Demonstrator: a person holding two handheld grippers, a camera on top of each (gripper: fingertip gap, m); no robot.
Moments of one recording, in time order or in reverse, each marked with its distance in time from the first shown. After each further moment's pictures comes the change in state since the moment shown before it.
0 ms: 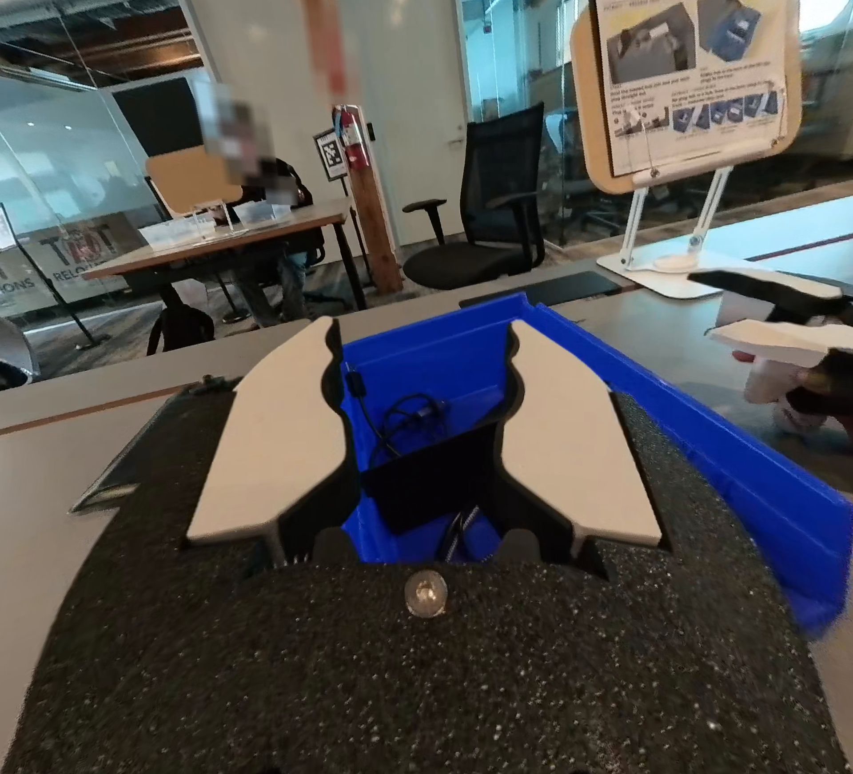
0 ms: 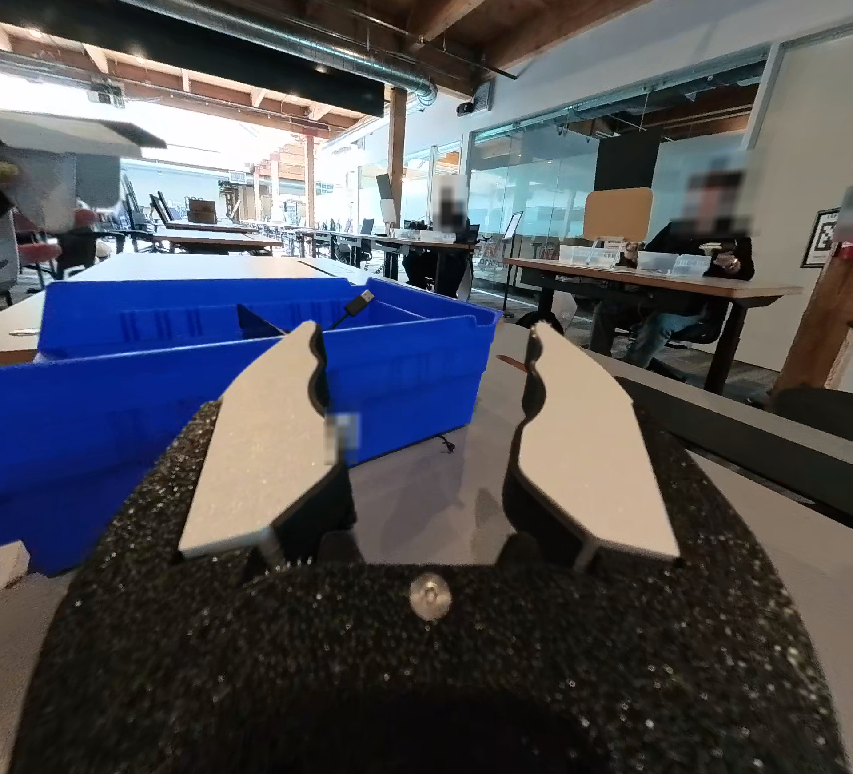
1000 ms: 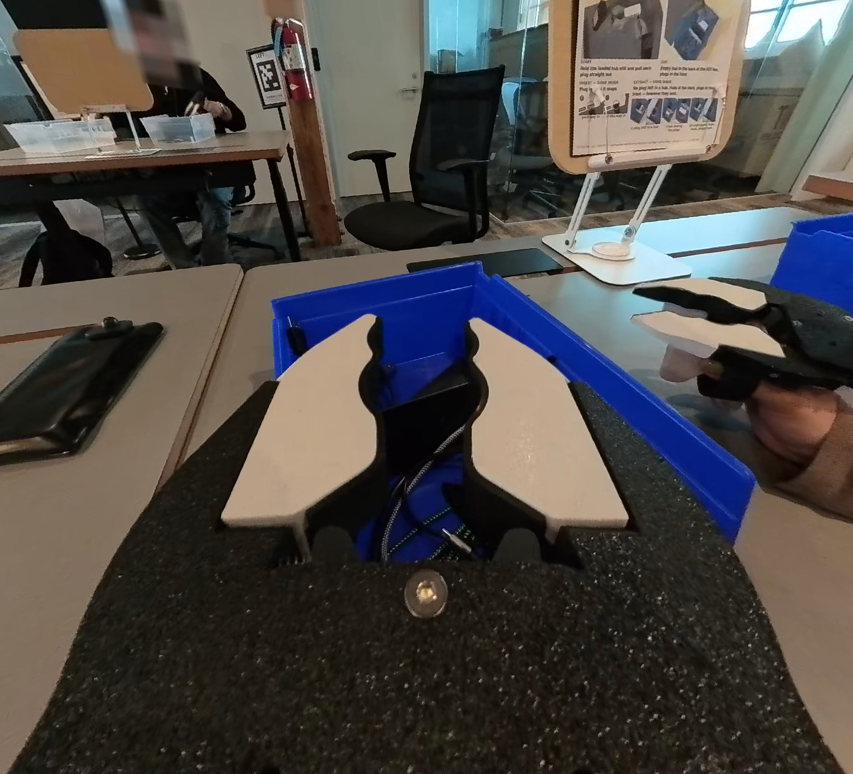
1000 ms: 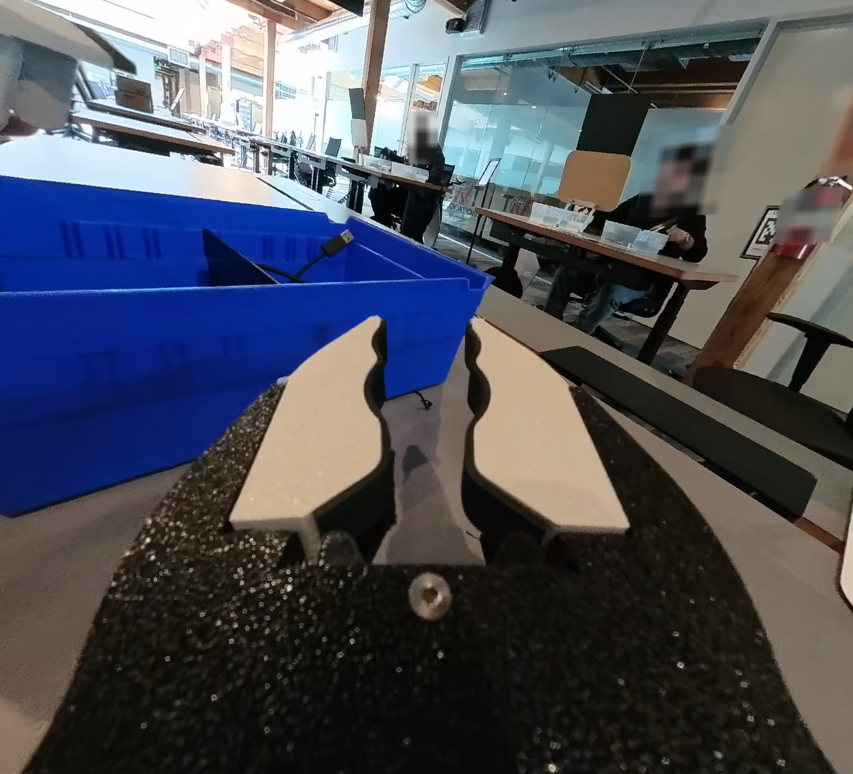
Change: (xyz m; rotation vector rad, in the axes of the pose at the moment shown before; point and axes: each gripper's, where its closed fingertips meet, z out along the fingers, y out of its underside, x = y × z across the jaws) left arm 0.010 0.019 0.001 -0.101 0.112 -0.171; right arm -0.005 0.012 -0.005 -0.158 0.046 -0.161
